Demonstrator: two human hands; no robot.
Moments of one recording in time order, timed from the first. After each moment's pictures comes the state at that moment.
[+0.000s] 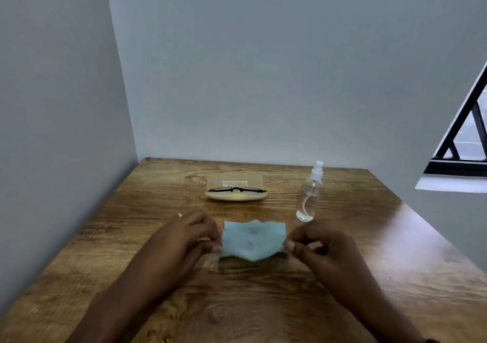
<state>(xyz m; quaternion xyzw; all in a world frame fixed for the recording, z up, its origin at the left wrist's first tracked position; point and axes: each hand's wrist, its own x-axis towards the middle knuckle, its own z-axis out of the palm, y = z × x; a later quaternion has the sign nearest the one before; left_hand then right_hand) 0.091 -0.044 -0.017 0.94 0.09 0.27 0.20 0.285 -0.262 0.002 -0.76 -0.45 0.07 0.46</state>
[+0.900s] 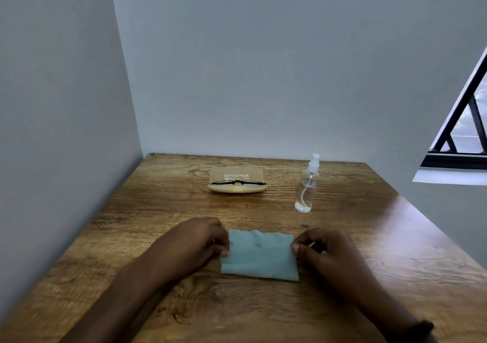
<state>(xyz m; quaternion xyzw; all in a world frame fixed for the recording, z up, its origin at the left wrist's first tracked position) 0.104 -0.051 -0.014 0.98 0.11 0.10 0.16 0.287 -0.278 -0.007 -0.83 -0.40 0.12 0.37</state>
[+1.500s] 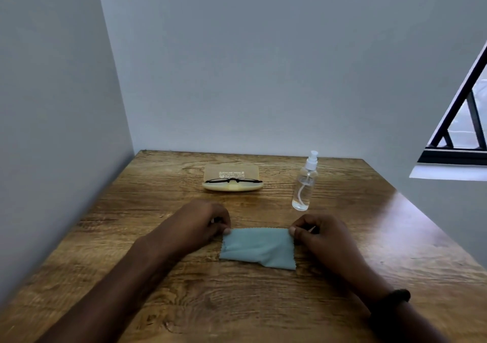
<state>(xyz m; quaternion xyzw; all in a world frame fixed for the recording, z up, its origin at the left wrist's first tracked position) 0.148 -0.025 -0.018 0.97 0.14 0.11 0.18 0.318 -0.254 -0.013 -0.84 -0.38 0.09 0.37</state>
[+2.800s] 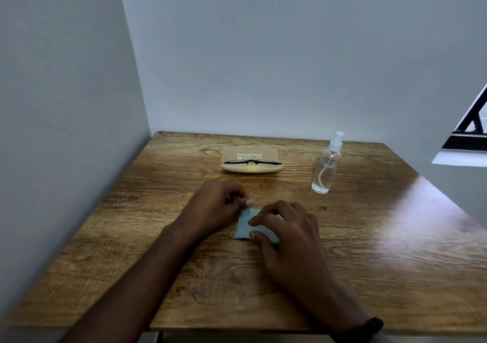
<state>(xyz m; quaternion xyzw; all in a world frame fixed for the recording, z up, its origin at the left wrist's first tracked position) 0.143 -0.032 -0.032 0.91 0.21 0.22 0.27 0.223 -0.218 -0.039 -0.78 -0.54 -0.10 0.30</state>
